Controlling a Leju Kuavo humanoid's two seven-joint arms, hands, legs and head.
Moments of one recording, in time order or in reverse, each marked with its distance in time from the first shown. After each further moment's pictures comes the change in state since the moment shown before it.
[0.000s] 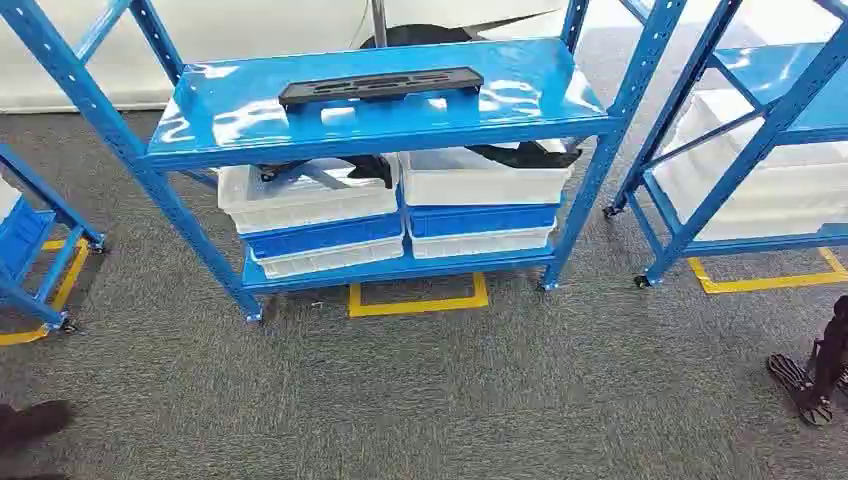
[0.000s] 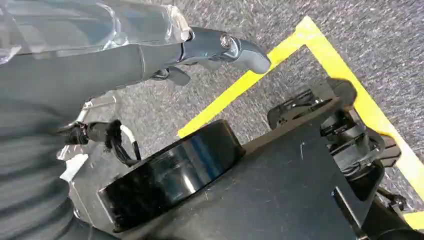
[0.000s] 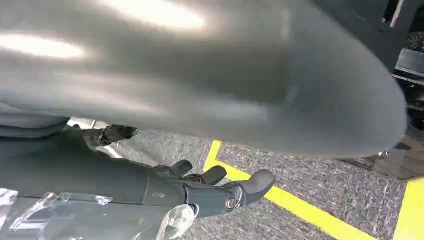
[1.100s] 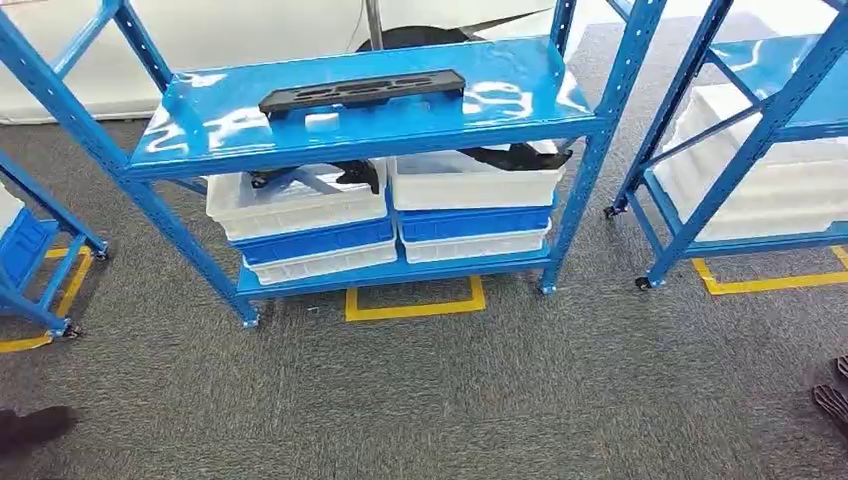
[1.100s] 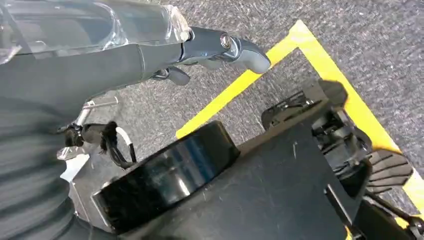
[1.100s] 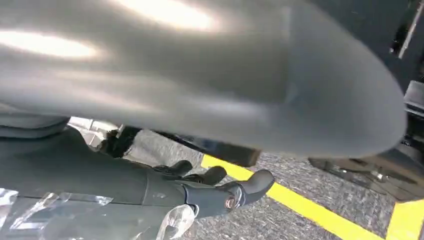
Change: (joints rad) left arm 0.001 0.008 -0.011 0.007 0.006 0.010 -0.008; right arm 0.005 0.009 0.017 0.003 -0.010 0.002 -0.005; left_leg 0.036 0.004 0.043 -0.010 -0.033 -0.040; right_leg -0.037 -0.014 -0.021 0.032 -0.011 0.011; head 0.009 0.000
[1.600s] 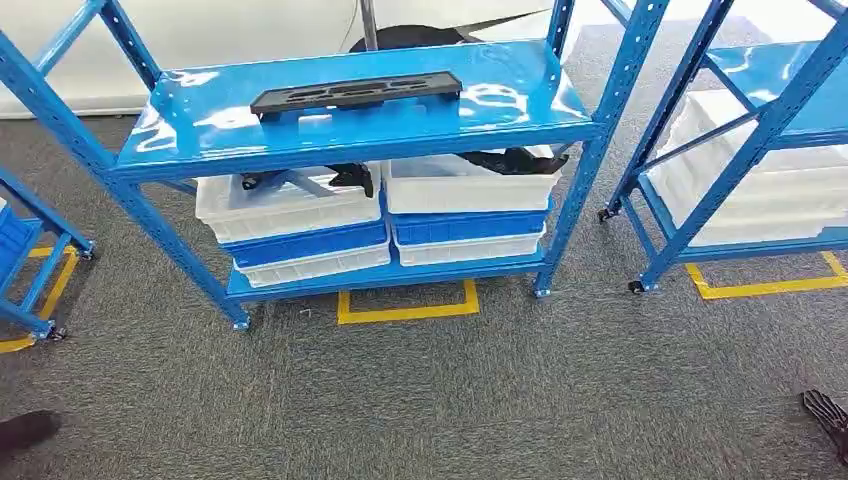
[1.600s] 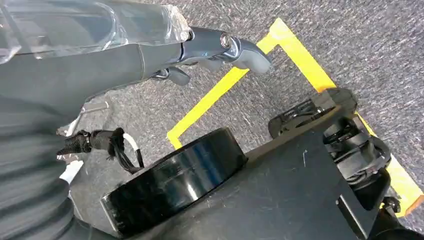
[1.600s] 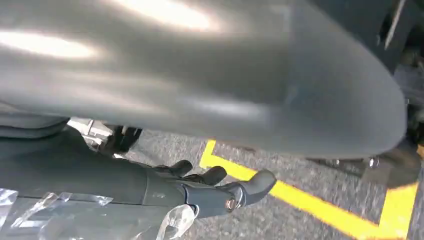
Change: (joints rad) left arm -0.002 -0.009 -0.002 0.001 -0.024 0.015 -0.005; right arm -0.001 -0.007 0.000 0.000 -0.030 0.003 -0.018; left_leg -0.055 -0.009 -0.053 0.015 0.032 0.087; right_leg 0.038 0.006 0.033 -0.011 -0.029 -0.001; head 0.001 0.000
